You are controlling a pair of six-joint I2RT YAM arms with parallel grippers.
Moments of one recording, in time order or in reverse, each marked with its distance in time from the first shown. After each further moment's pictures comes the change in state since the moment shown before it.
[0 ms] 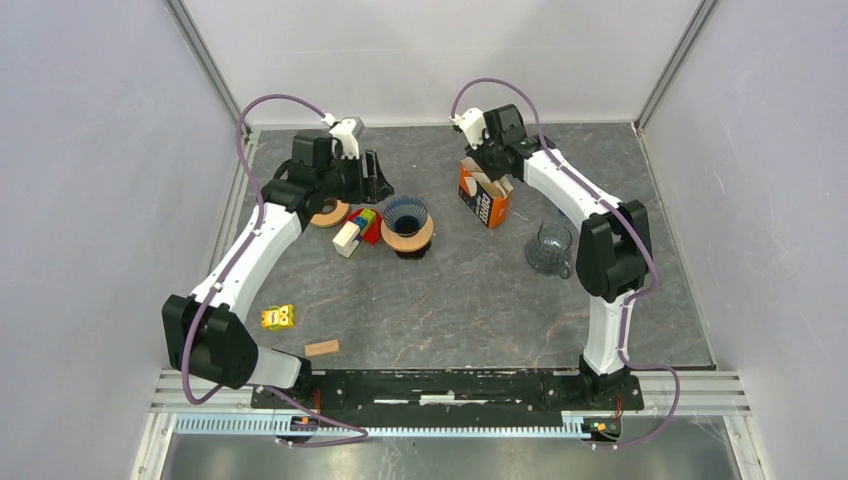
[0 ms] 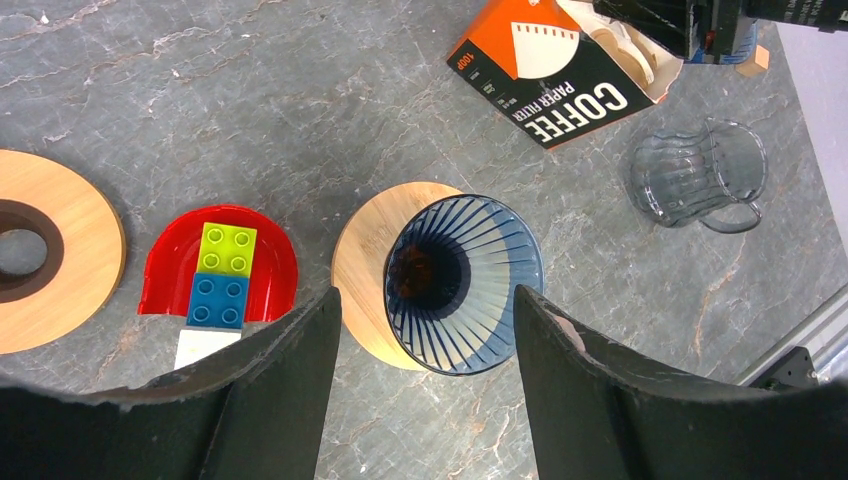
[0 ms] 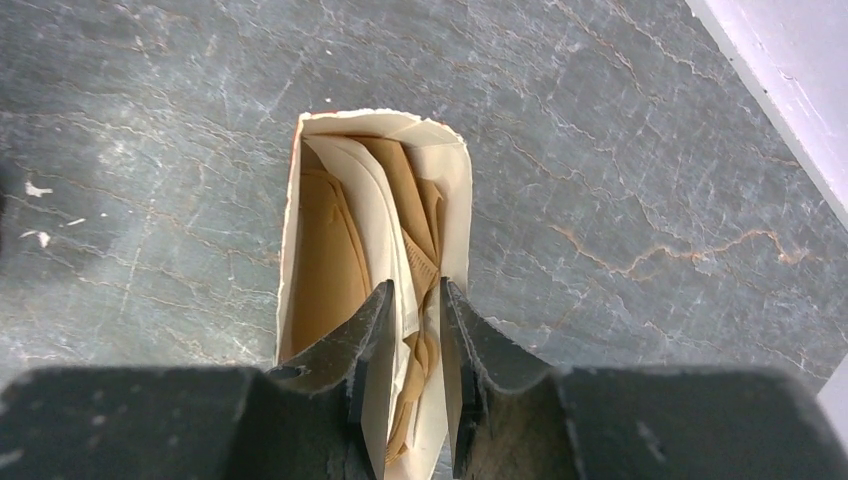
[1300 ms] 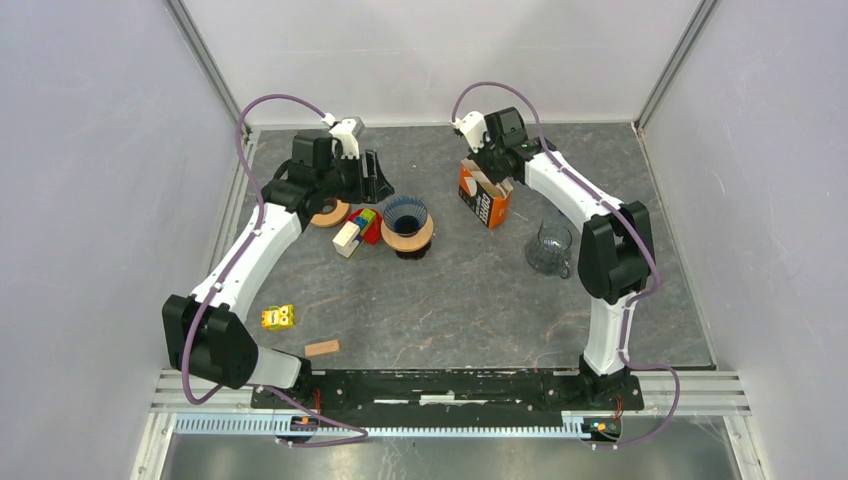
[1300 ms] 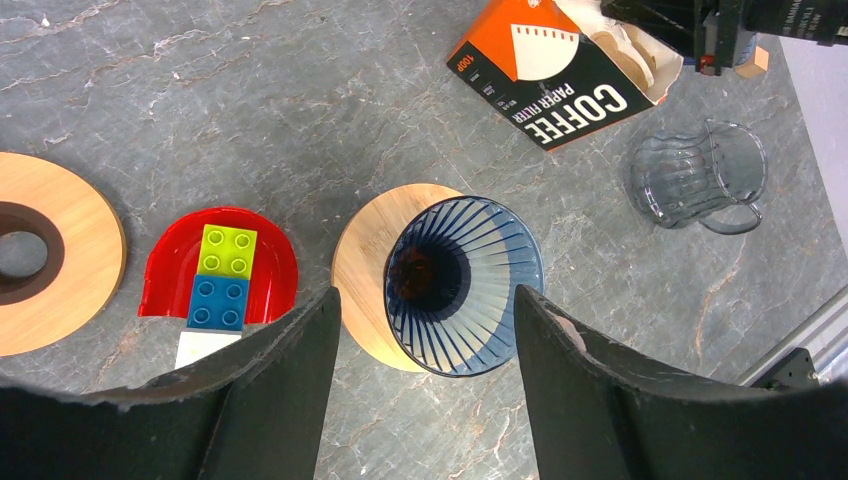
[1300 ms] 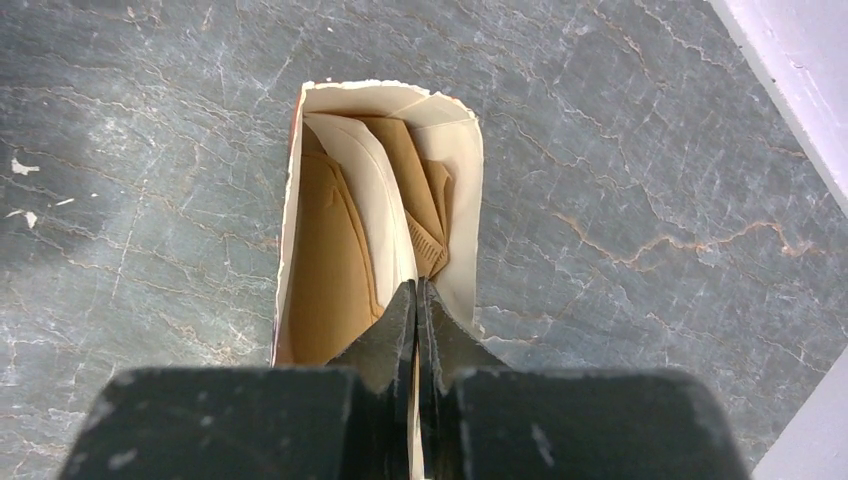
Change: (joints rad) left arm 0.000 0.000 -0.002 0.006 0.000 0.000; right arm 0.000 -0.008 -0.035 0.004 0.003 -0.016
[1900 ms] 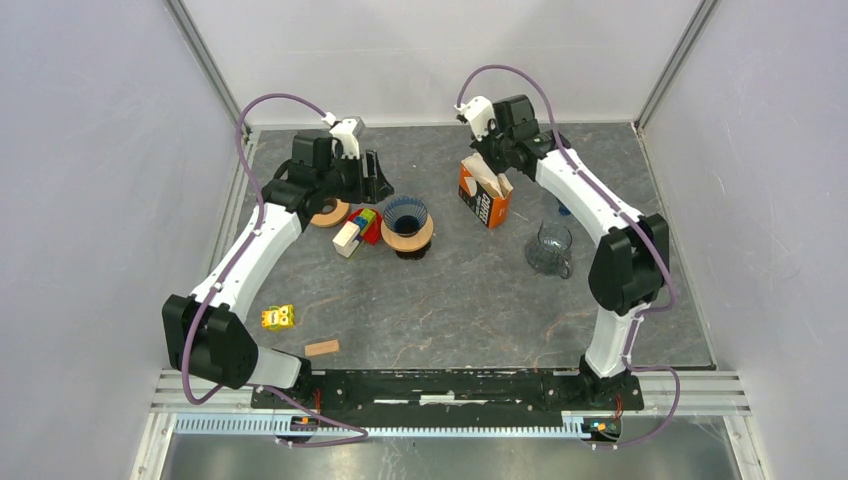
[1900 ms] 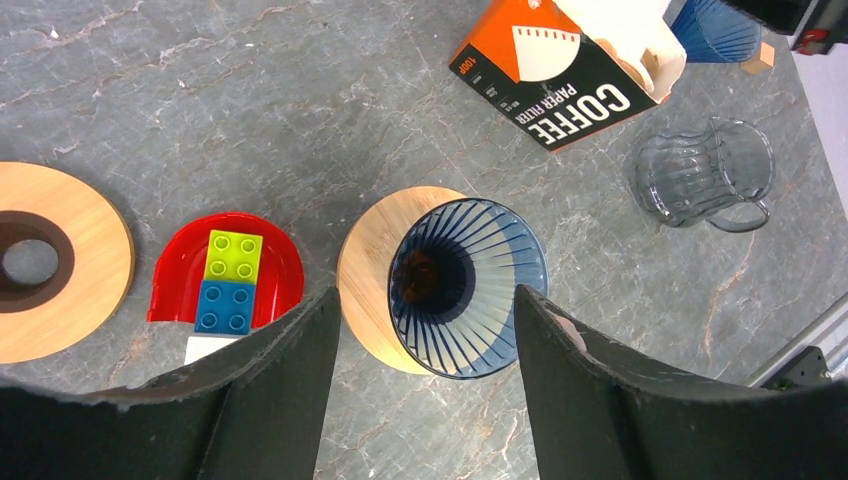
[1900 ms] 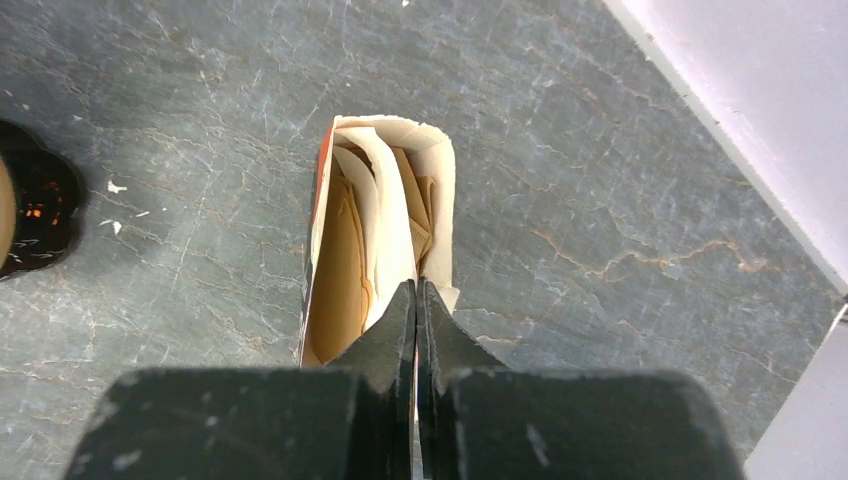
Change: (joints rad) left arm 0.000 0.000 0.000 0.002 0.000 0.017; right arm 0.000 -0.091 0.024 -0.027 -0.055 0.020
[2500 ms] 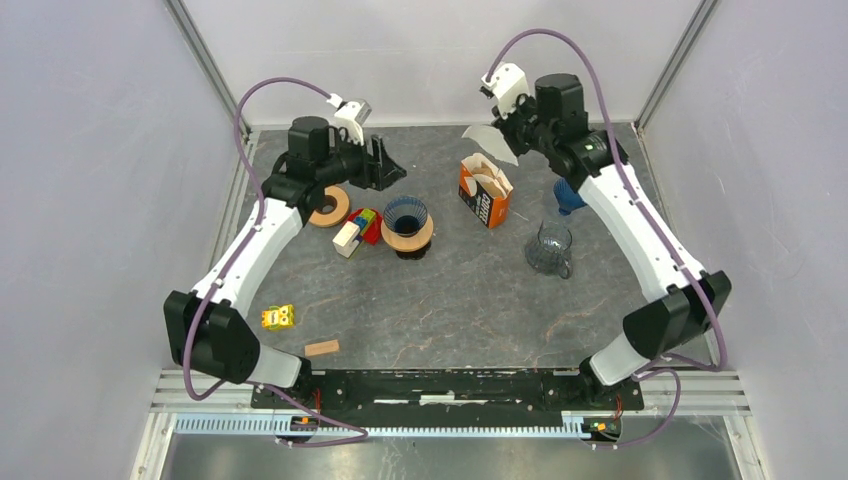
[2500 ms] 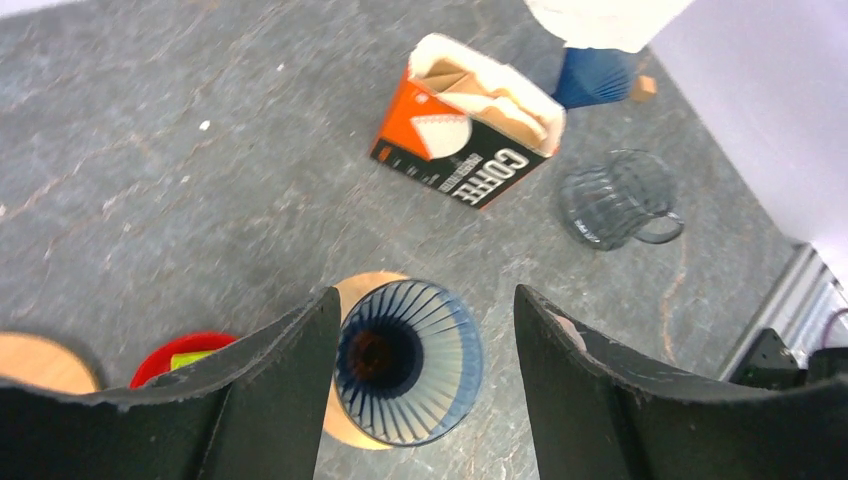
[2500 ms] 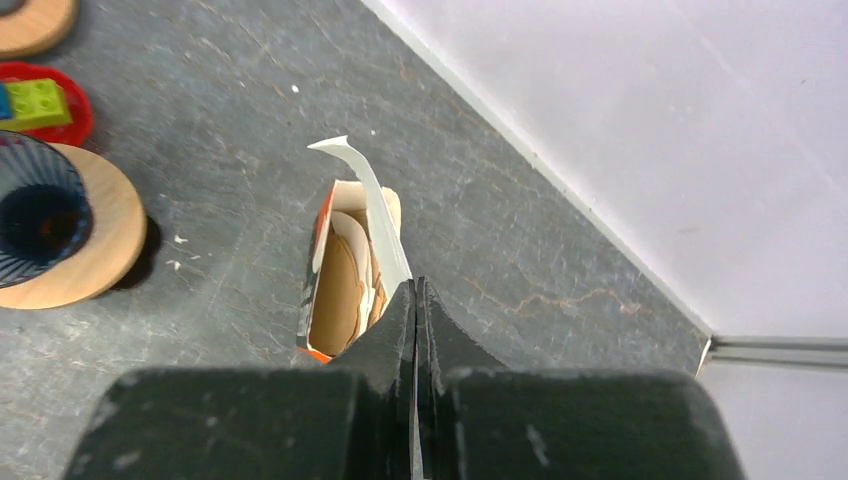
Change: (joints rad) left arm 0.000 0.018 0.031 0.156 0.141 0.030; right arm 0.000 -0.287 0.007 -0.014 -0.048 -0.022
